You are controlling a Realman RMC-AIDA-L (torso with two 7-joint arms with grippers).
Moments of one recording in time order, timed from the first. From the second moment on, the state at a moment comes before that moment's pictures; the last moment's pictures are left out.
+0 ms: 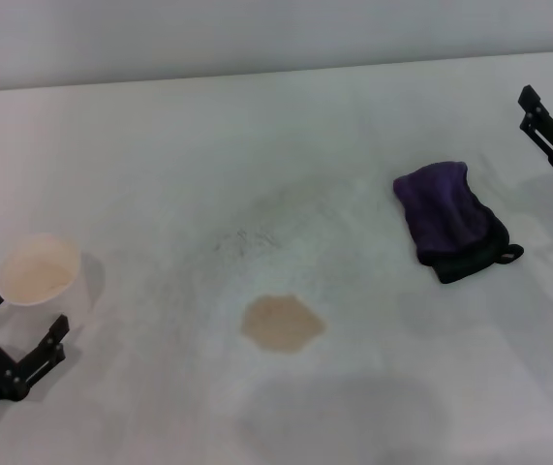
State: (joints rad) left arm -0.23 -2.08 2.84 -0.07 -0.79 1.38 -0.34; right arm 0.37 2.01 -0.51 0.00 2.04 1.39 -2.89
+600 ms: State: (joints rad) left arm -0.10 -2.08 2.84 -0.07 -1.05 1.45 -0.34; right arm 0.37 2.01 -0.59 -0.20 2.04 1.23 -2.34
